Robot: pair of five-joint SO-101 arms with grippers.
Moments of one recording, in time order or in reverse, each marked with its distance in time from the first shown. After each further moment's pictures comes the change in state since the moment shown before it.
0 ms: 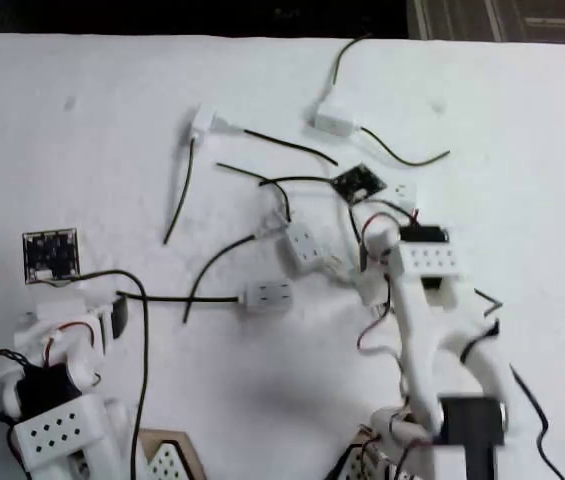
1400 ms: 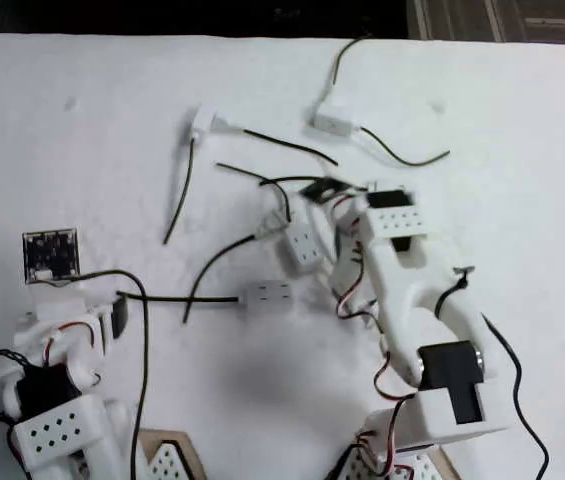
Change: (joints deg) left arm 0.0 0.0 0.0 0.0 0.0; right arm -9.8 11.6 -12.4 18.7 -0.4
